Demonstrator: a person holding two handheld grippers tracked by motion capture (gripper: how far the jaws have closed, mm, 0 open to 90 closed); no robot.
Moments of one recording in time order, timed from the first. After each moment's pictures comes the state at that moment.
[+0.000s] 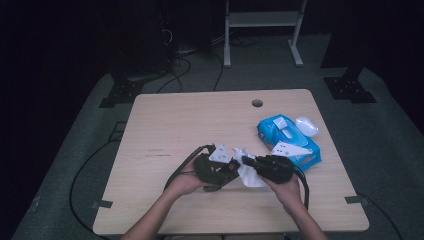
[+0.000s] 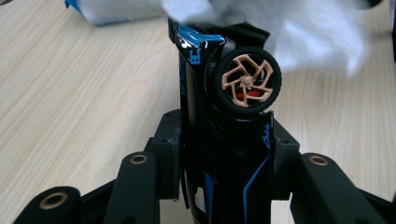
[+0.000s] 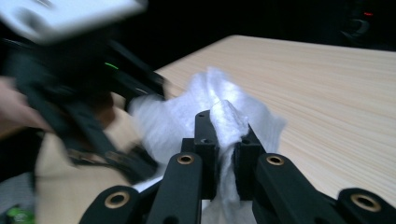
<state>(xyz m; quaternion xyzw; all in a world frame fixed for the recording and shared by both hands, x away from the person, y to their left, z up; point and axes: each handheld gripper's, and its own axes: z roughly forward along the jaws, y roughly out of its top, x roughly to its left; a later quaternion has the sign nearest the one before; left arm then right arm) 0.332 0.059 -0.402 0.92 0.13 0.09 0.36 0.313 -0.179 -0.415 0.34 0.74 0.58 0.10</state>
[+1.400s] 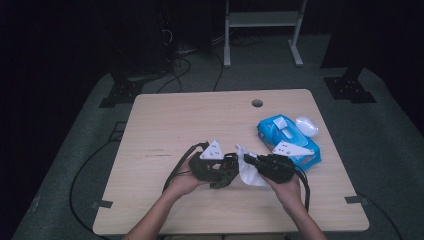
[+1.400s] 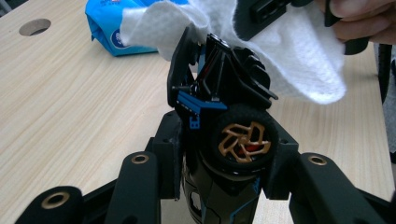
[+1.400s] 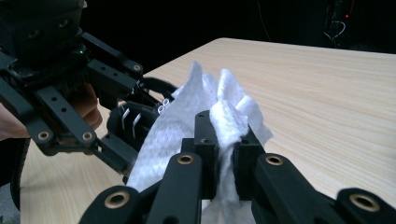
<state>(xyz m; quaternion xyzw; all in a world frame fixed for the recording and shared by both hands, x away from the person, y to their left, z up) 0.332 0.070 -0.396 0.89 0.15 0.09 0.43 0.310 -0.179 -0.412 0.35 0.73 0.58 0.12</state>
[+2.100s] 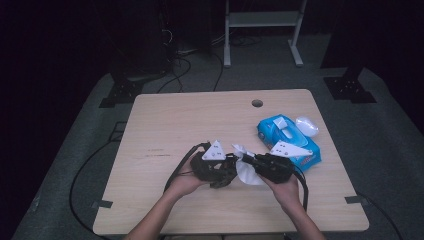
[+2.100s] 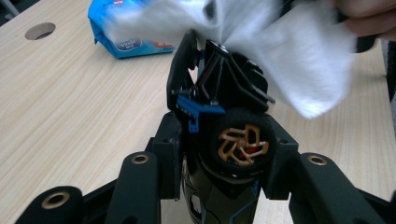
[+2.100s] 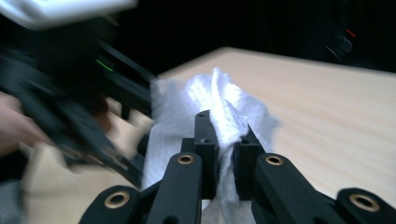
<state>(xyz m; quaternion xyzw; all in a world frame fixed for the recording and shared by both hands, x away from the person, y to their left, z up) 0.331 0.068 -0.395 0.89 0.14 0.11 0.43 0.308 -0.174 -0.408 0.33 0.73 0.58 0.14</state>
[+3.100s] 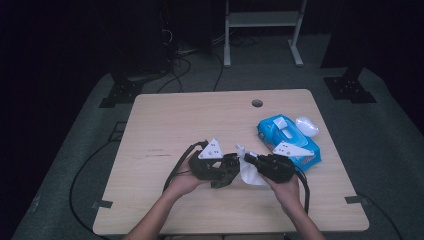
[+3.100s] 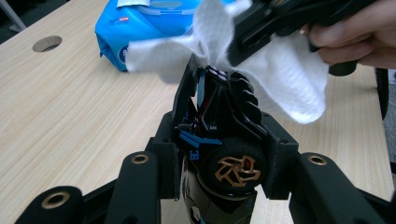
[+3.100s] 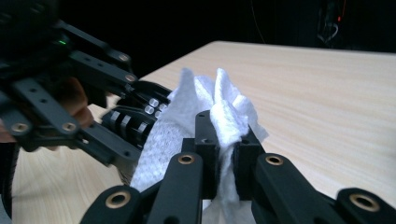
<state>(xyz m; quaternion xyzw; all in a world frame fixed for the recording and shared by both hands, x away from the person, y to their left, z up) 0.330 0.070 -0.390 0.88 0.14 0.11 0.45 0.314 -0.180 -0.419 0.36 0.72 0.58 0.12</state>
